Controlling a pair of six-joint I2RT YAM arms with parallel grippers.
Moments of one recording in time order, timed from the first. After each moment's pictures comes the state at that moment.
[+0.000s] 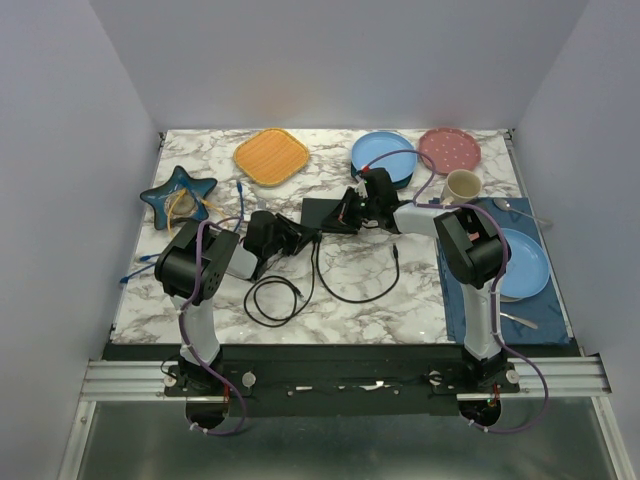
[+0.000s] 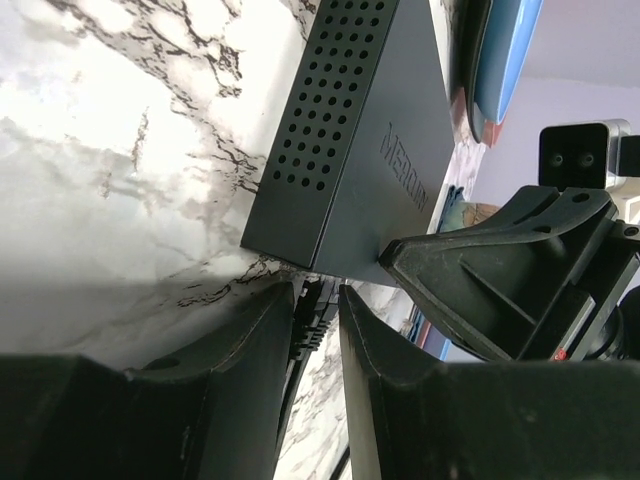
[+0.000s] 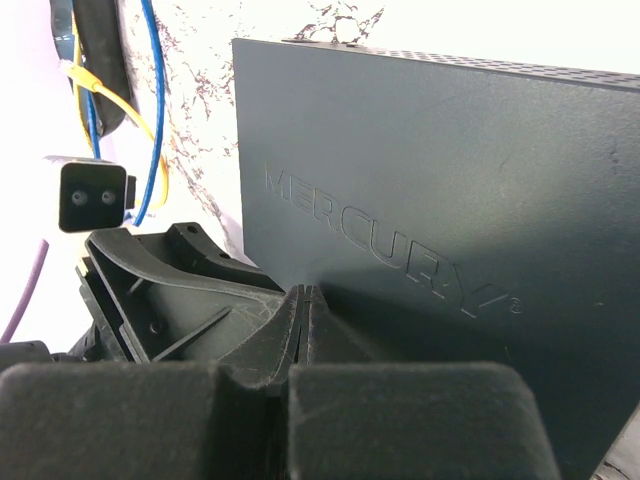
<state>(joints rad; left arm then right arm) -0.37 1.92 0.64 0.81 0.23 -1.31 0.49 2.12 1.28 0.19 -0.49 0.88</state>
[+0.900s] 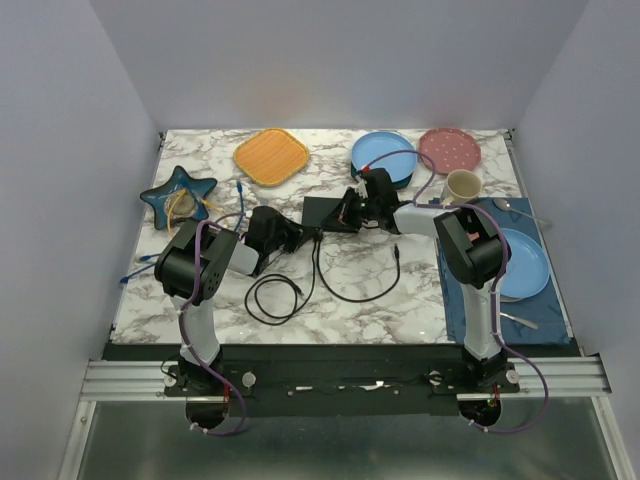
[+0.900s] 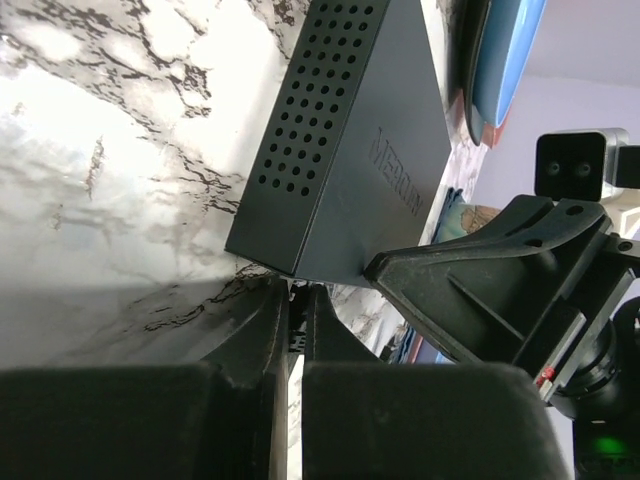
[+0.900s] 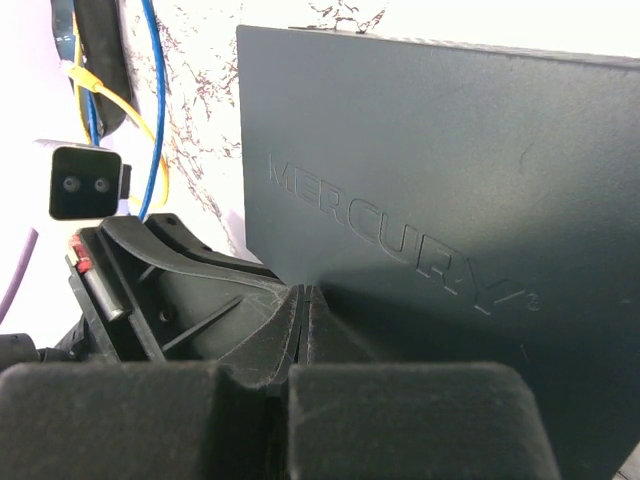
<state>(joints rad) -0.38 1.92 0.70 0.73 0.24 -1.31 0.49 2.12 1.28 0.19 -0.49 0.88</state>
